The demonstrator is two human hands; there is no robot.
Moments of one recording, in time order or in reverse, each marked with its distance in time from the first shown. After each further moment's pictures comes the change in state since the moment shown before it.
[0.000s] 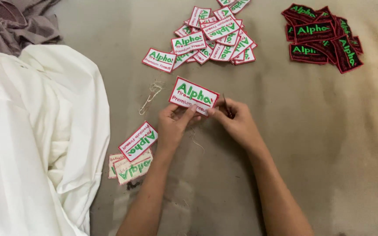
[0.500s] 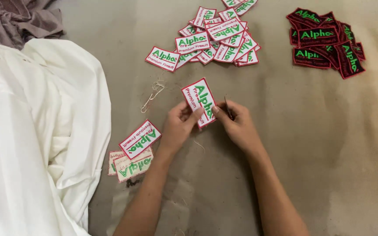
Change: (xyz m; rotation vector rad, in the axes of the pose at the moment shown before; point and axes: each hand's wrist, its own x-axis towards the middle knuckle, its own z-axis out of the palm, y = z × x) left_hand 0.003 -0.005 0.001 0.155 -0.013 -0.104; right_hand 0.000 -0.001 0.005 0.014 0.013 -0.015
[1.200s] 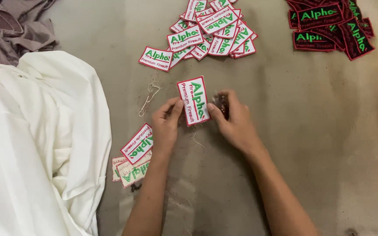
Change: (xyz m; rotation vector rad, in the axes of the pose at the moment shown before) left_hand -0.009 0.031 -0.013 0.081 0.134 0.131; right_hand -0.006 -0.001 0.001 -0.303 0.057 0.051
